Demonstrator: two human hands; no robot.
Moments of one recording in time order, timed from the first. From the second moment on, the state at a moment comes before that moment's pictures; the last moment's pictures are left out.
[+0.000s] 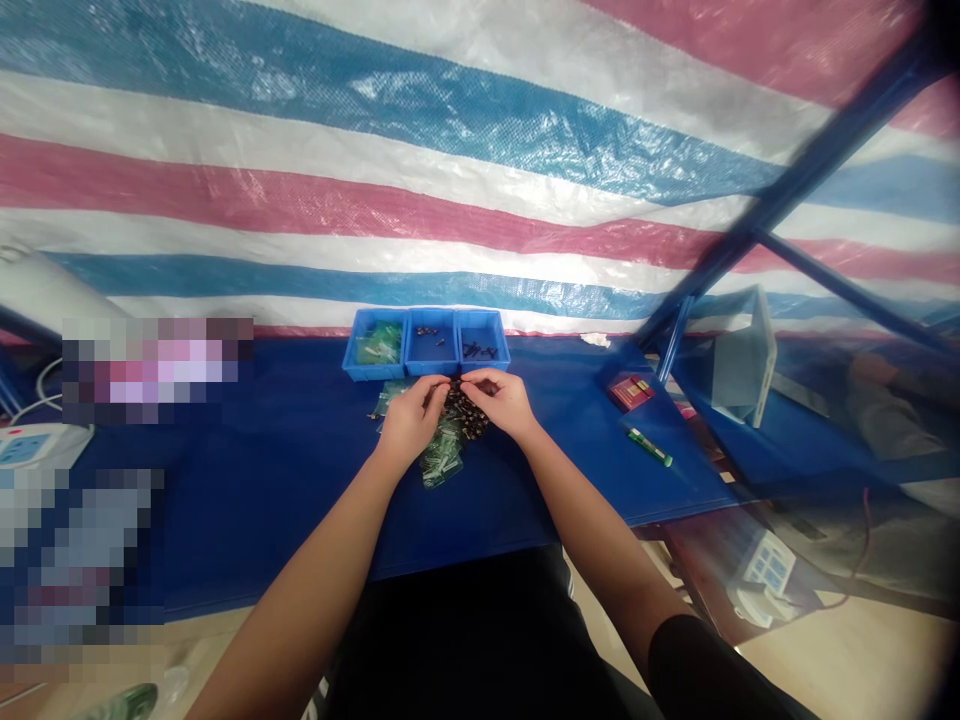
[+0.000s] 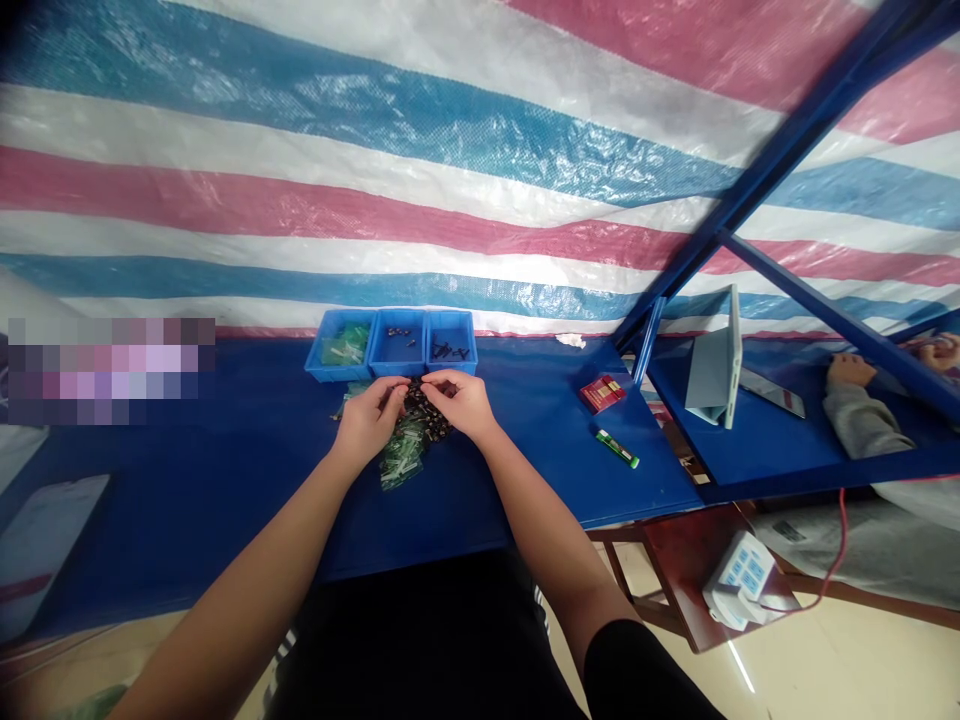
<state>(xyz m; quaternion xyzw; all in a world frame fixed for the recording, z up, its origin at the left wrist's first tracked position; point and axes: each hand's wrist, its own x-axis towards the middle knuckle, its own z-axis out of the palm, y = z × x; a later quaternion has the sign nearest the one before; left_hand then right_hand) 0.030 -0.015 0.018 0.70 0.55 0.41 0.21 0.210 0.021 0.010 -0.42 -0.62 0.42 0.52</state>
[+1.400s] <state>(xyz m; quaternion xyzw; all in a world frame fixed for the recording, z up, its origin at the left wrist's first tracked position) 0.030 -0.014 0.015 0.71 0.54 0.40 0.19 0.232 0.029 0.013 -0.49 -0.76 0.23 0.37</state>
